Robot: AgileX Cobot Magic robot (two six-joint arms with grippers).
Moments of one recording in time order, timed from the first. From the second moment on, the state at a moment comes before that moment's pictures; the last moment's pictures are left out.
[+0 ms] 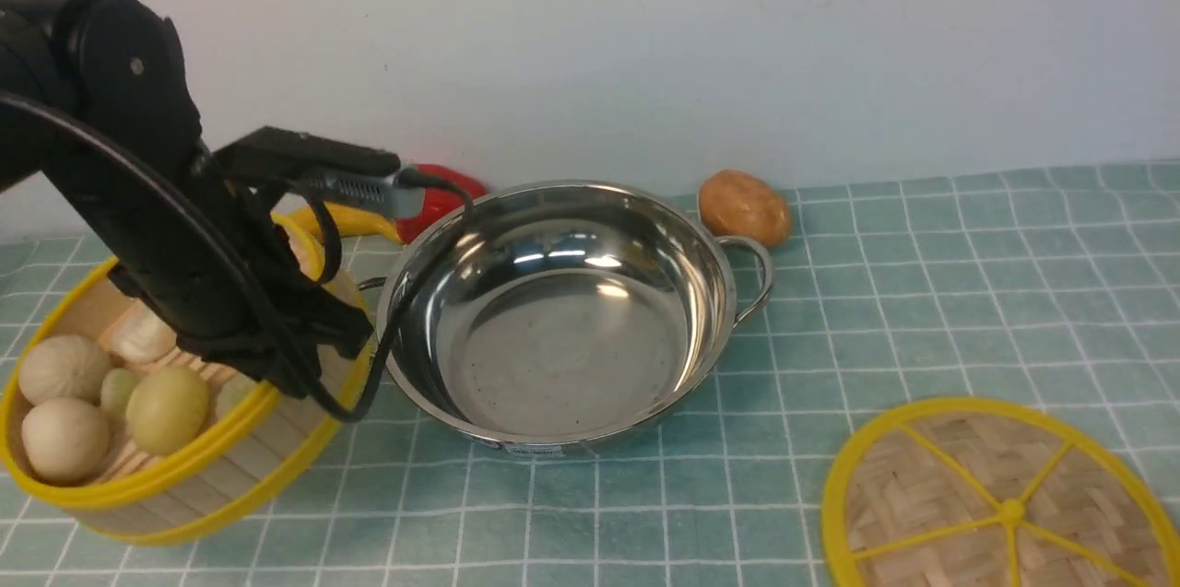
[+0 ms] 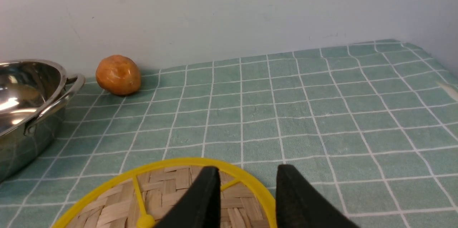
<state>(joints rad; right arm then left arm) -0.01 0.00 0.01 0.00 0.34 0.23 -0.19 1.59 -1.32 0.00 1.23 0.15</state>
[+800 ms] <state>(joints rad) -0.01 0.00 0.01 0.00 0.34 0.23 -0.54 1.79 -1.57 0.24 1.24 0.36</state>
